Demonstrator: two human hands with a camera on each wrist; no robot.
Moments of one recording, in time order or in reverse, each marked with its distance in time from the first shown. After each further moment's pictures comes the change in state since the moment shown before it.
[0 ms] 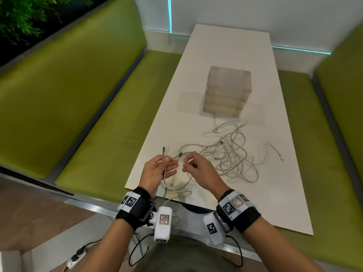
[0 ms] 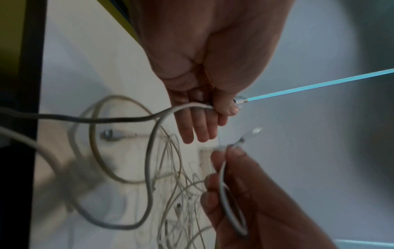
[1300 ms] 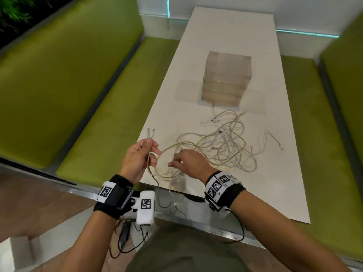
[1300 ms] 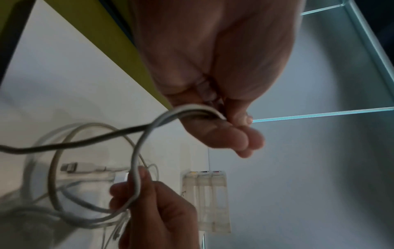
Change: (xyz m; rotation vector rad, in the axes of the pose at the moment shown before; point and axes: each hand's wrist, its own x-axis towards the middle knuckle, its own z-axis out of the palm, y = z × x) left_hand -0.005 0.037 -0.018 0.039 -0.034 0.045; right_hand 0.027 0.014 0.015 -0.632 -0.259 -0.214
